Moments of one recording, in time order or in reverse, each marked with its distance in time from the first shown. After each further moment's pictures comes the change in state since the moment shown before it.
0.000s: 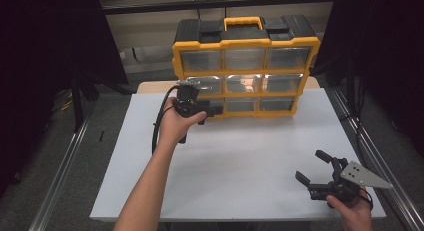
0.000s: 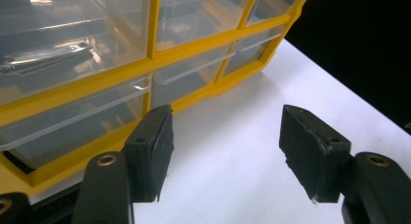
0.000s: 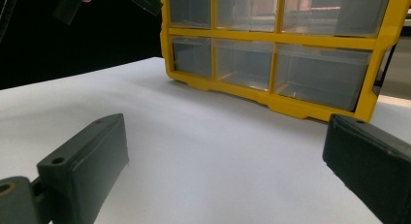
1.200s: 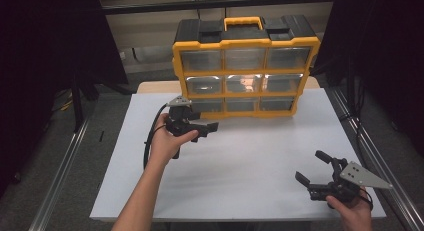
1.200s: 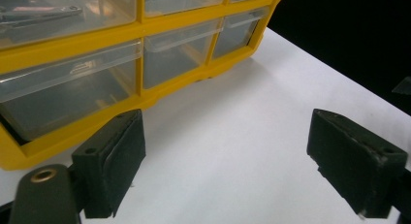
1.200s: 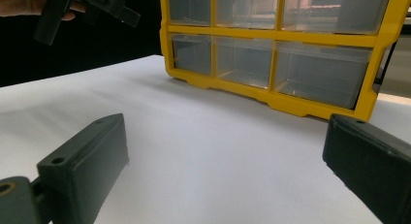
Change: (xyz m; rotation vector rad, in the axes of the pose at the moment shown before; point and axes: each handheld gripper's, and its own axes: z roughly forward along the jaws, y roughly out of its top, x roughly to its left) left arm 0.001 -0.047 -0.017 -0.057 -0.033 0.063; right arm 0.000 -0.001 -0.001 0.006 0.000 -0.007
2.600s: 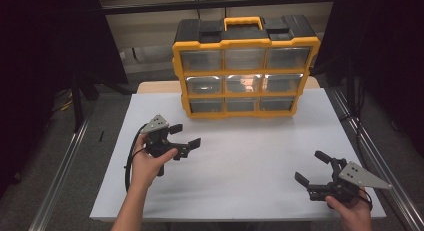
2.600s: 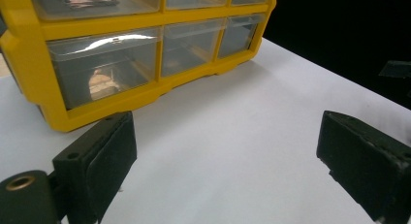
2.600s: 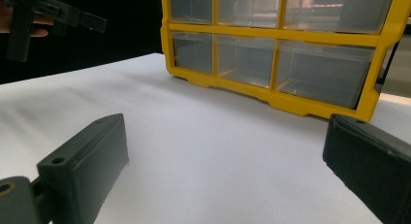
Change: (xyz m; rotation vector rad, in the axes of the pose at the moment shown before) left arm 0.008 -0.057 -0.046 -0.142 0.013 0.030; right arm 0.002 0.000 0.001 0.007 0.000 0.008
